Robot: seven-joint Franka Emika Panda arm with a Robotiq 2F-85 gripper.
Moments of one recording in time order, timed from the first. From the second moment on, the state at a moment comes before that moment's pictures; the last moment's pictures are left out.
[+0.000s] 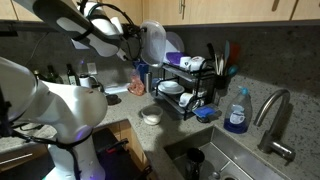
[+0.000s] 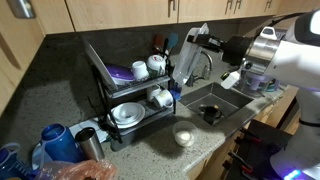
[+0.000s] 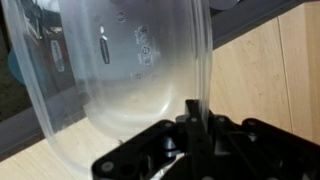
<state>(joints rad) 0.68 -0.86 -0.02 -2.78 -2.16 2.38 2.60</state>
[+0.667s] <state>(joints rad) 0.68 -0.86 -0.02 -2.78 -2.23 2.38 2.60</state>
